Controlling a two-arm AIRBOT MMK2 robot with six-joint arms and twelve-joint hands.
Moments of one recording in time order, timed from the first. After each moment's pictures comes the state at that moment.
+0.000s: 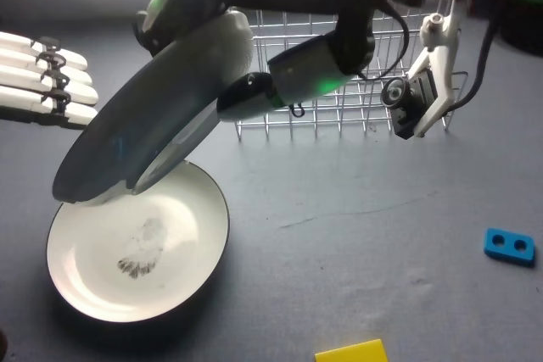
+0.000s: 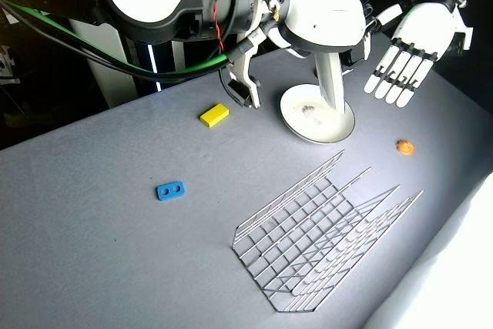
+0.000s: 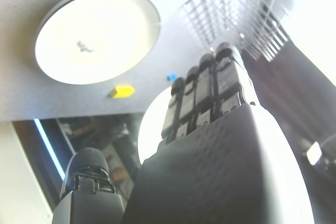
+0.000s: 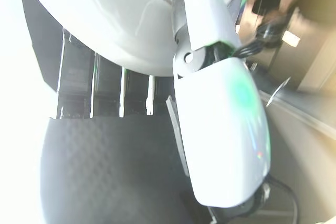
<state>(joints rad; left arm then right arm) 0.59 -0.92 1.76 1.57 -1.26 -0.22 -0.20 -1.14 1.00 -0.81 0.33 0.10</state>
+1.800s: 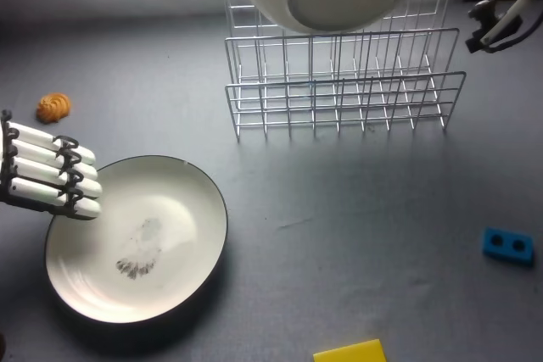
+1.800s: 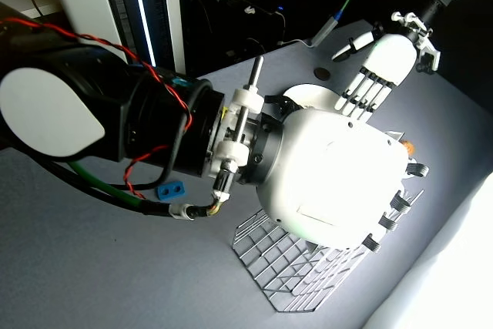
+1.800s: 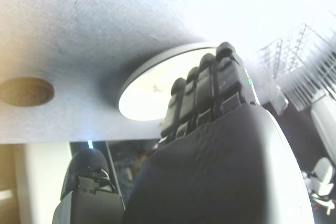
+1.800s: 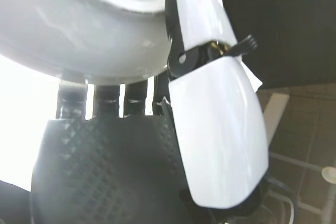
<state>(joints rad) 0.84 -1.00 1.76 1.57 -1.16 -0.13 -0.25 -1.17 1.38 -0.45 0.22 0.27</state>
